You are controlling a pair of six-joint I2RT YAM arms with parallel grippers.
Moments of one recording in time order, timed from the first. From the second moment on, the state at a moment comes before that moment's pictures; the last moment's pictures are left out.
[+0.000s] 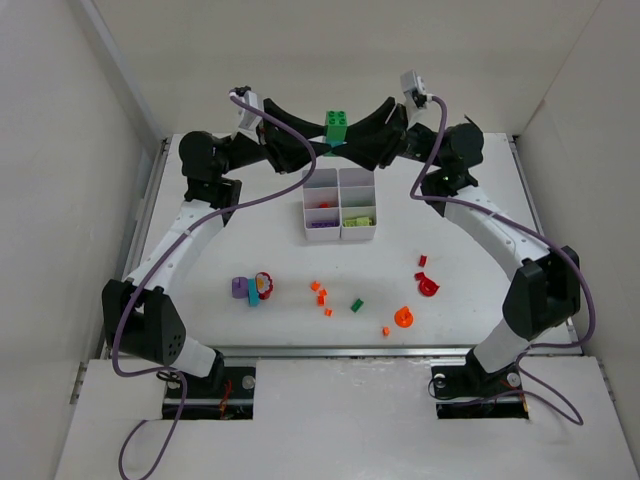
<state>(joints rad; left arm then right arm) -0.31 1.46 1.30 0.84 1.06 -0.52 0.42 1.63 1.42 0.90 -1.00 0.63</state>
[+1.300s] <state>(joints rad) -0.24 1.46 1.25 -0.19 1.14 0.46 0.52 1.69 1.78 -0.56 -0.78 -0.49</state>
